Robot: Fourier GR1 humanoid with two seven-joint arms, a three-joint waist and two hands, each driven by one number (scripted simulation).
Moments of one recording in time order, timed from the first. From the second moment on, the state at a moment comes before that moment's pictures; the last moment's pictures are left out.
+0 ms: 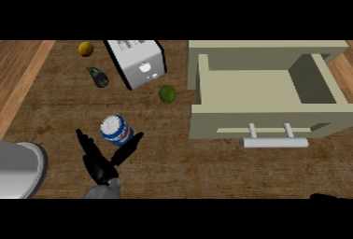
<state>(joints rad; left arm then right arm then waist) -0.09 0.00 -0.18 -1.09 0.58 1.01 -0.57 0.16 -0.11 -0.25 -2.21 -0.14 0.07 0.24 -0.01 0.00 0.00</state>
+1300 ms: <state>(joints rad) -0.45 0.03 0.03 -0.49 0.67 0.55 -0.80 0.11 -0.11 -0.30 -2.24 -0.14 0.09 0.30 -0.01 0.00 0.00</state>
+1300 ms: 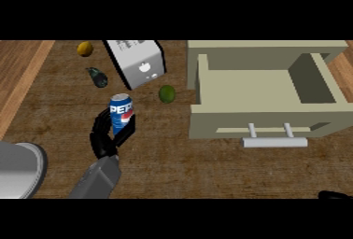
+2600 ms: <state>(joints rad) -0.70 0.11 -0.17 -0.58 0.44 0.15 -0.49 0.10 -0.11 -0.31 -2.25 -0.09 0.08 0.30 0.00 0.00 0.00</state>
